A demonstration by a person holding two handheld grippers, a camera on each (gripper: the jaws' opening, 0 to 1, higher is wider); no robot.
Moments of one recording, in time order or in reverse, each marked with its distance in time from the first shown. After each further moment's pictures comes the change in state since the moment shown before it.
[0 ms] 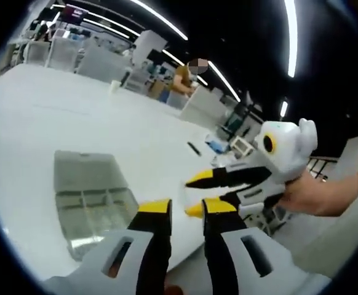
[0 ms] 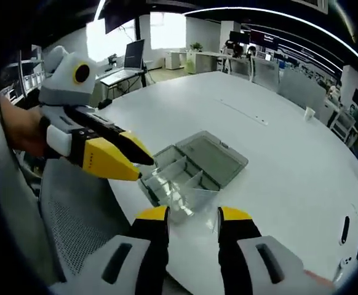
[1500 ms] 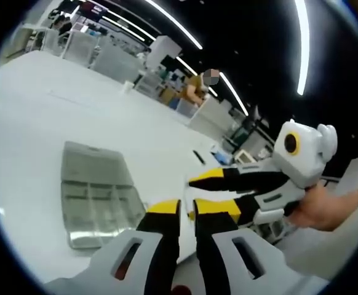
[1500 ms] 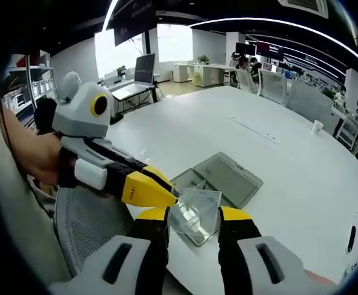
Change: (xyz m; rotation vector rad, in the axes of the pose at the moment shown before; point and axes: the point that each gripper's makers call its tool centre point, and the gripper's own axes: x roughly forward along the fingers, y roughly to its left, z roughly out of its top) left arm -0.010 0.012 0.003 -0.099 -0.062 0.043; right arm -0.004 0.030 0.041 0.003 -0.102 0.050
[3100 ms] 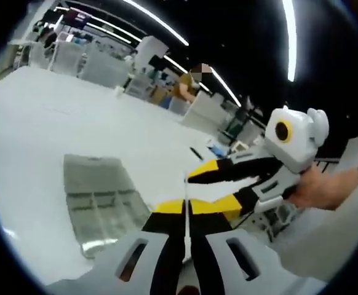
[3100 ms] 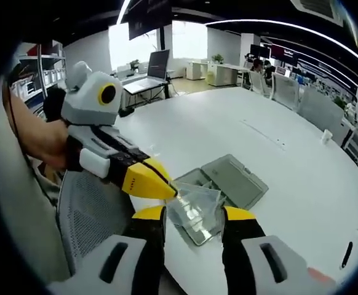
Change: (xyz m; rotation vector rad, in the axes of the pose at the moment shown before) left arm -0.010 -0.003 0.001 0.152 0.037 -0.031; right arm -0.002 0.001 -0.001 -0.124 0.030 0.060
